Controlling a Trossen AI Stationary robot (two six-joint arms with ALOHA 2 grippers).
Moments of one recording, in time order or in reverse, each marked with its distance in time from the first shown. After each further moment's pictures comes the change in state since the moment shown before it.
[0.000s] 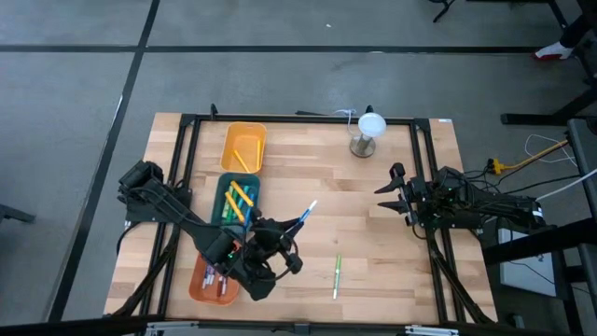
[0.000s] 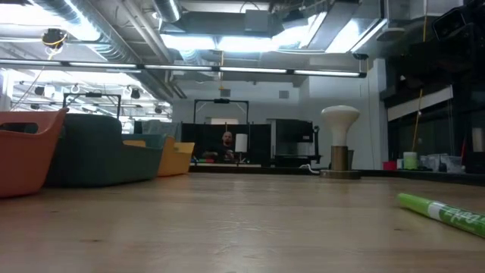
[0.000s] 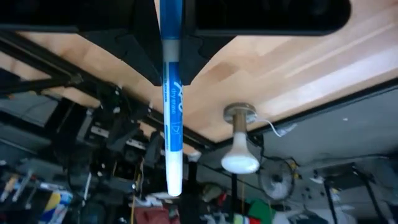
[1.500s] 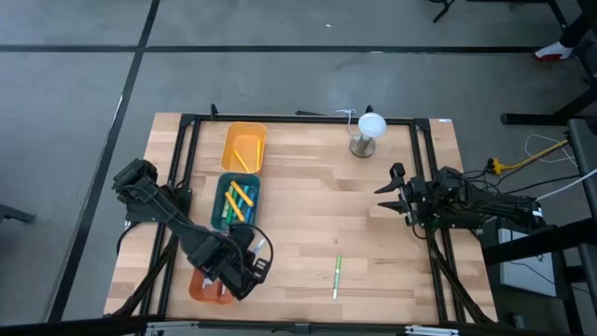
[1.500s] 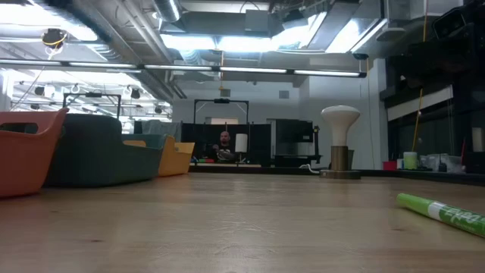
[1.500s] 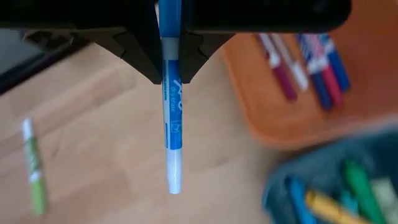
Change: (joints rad) left arm -0.066 -0.043 0.000 -0.705 0.898 -0.958; right arm 0.000 0.000 0.000 0.000 0.000 0.000
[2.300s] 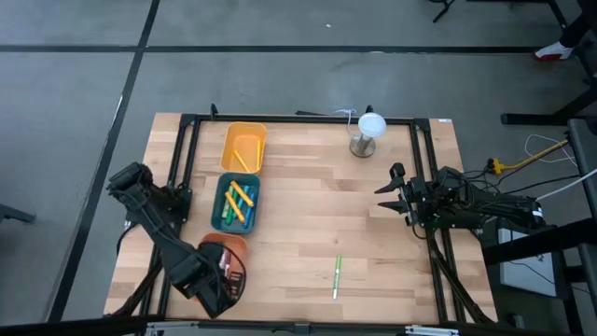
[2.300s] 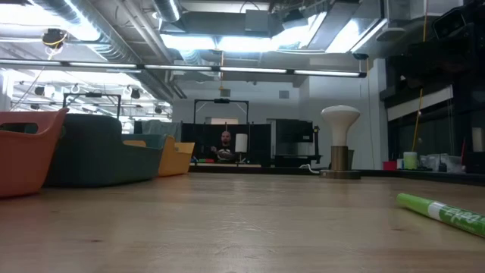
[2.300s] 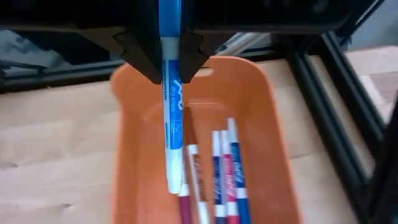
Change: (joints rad) left arm -0.152 0.000 0.000 -0.121 0.366 -0.414; right arm 0.000 0.000 0.000 0.000 0.000 0.000
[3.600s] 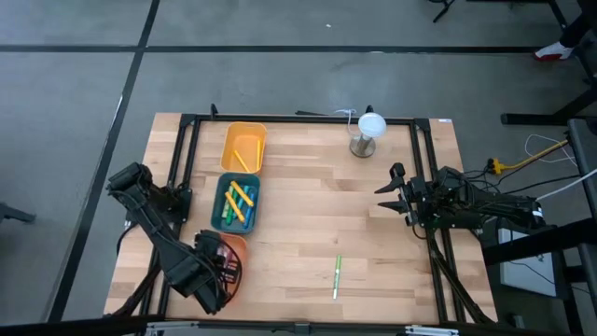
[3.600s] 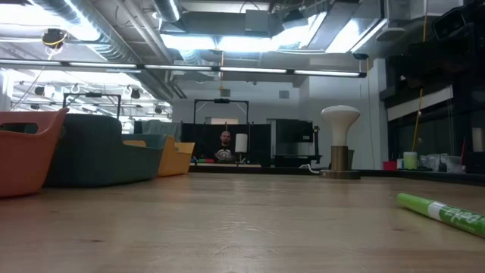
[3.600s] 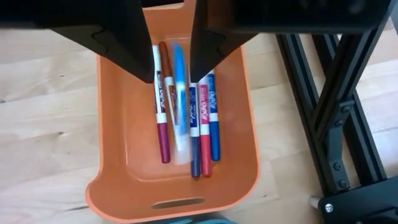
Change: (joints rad) left arm -0.020 0.001 0.000 -0.200 -0.178 0.026; right arm 0.000 0.000 0.000 0.000 0.000 0.000
